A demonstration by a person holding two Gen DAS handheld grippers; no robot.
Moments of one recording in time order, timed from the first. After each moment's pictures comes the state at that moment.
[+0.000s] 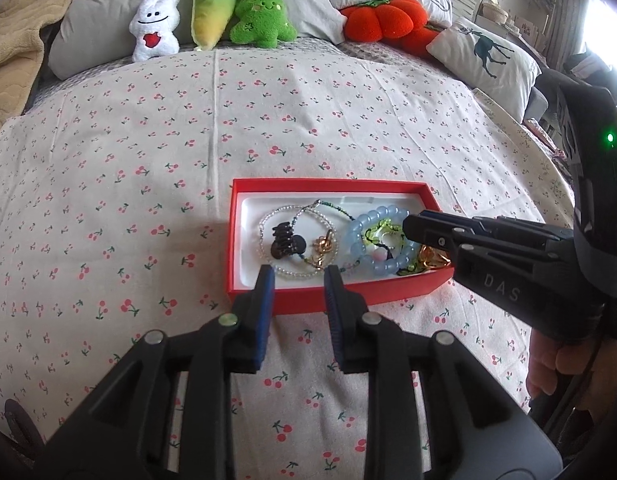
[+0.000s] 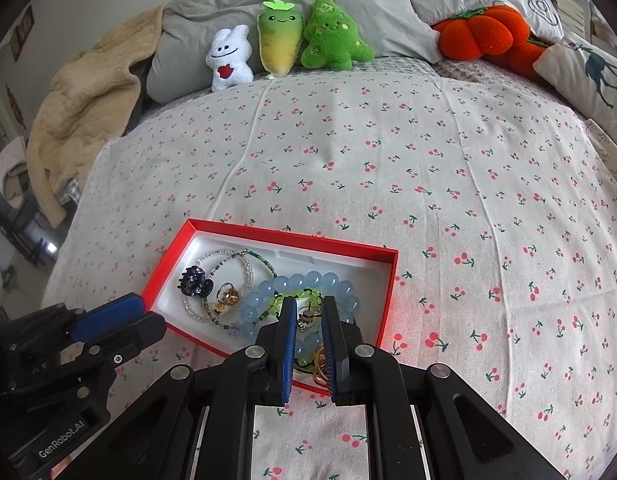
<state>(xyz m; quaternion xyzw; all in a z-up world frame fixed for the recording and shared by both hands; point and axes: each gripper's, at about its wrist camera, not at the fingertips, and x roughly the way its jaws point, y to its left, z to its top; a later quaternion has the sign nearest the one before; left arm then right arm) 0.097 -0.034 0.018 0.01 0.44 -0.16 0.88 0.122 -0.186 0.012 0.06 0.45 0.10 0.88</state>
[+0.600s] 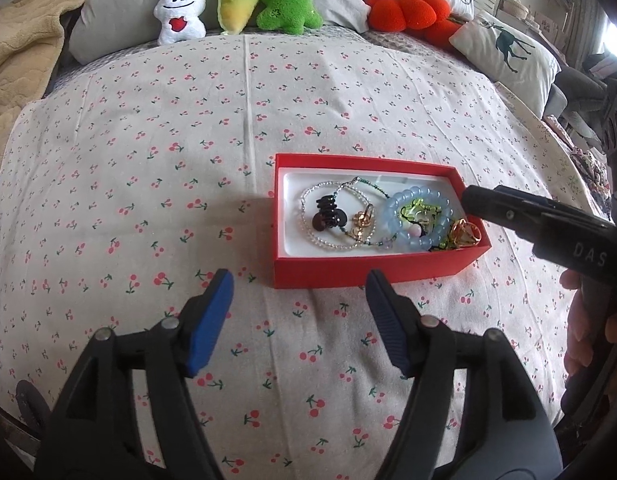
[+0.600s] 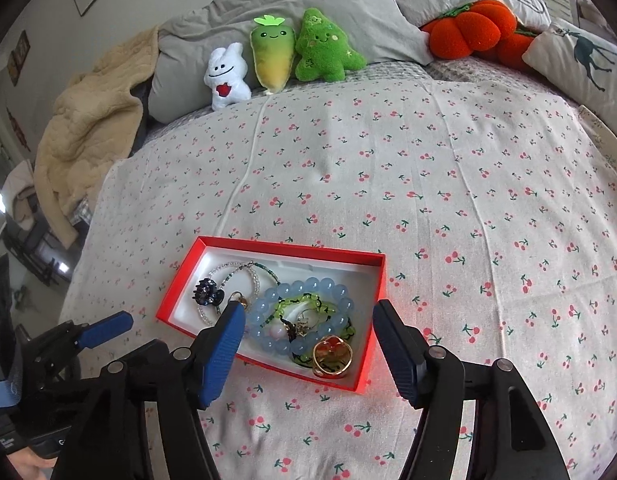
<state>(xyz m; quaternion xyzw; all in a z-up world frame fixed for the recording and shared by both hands) 0.088 -0.015 0.014 0.02 0.46 -0.12 0.88 0.109 -0.206 0.028 0.09 0.44 0.10 0.89</state>
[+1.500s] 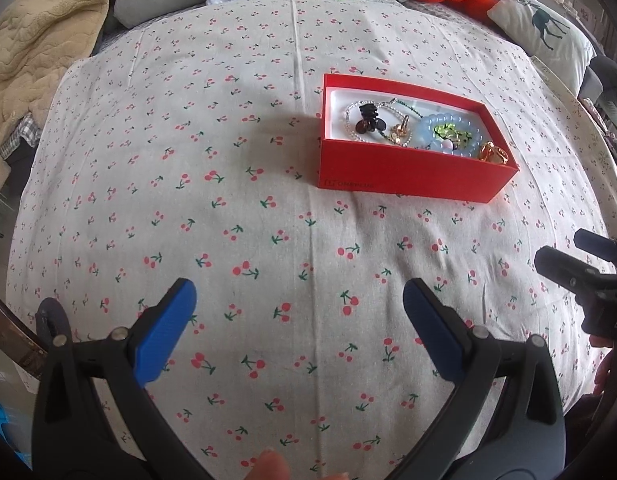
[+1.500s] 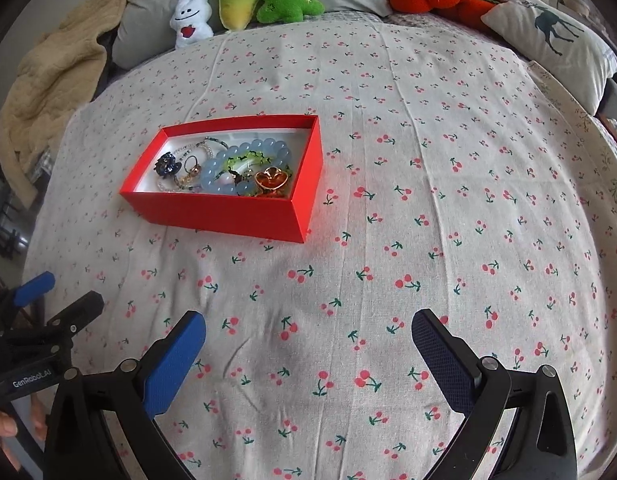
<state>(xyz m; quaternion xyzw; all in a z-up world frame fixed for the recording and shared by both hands) 0.034 0.000 -0.002 0.04 0.51 -0.03 0.86 0.028 -0.215 0.005 0.05 0.53 0.02 0.85</state>
